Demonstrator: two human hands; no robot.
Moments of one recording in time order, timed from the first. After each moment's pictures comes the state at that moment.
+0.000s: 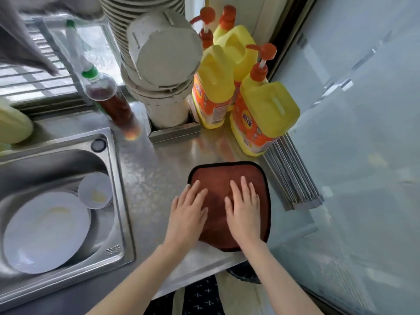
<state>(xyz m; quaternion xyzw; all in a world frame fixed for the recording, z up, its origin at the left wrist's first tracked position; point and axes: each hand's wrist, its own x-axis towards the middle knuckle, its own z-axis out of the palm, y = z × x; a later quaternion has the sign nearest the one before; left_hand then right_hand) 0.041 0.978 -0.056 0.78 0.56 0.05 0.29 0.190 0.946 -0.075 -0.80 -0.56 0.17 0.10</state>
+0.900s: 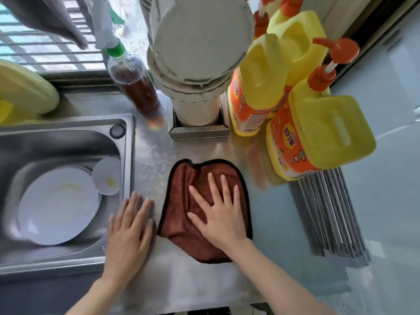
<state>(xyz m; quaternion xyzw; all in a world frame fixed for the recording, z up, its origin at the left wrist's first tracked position) -0.065 0.961 -0.091 0.66 0.72 0.08 0.18 0.153 1.011 -0.110 -0.59 -0.80 0.11 0.02</state>
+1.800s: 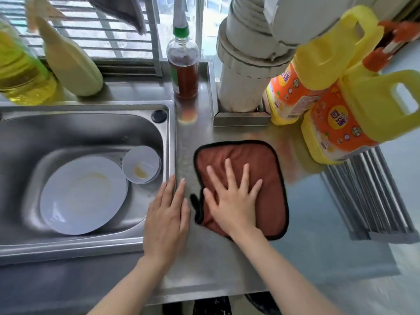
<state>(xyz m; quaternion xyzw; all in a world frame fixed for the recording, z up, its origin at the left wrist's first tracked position) -0.088 0.955 -0.106 0.68 0.70 0.15 0.15 0.064 0.994 -0.108 -0.67 -0.74 0.08 0.00</state>
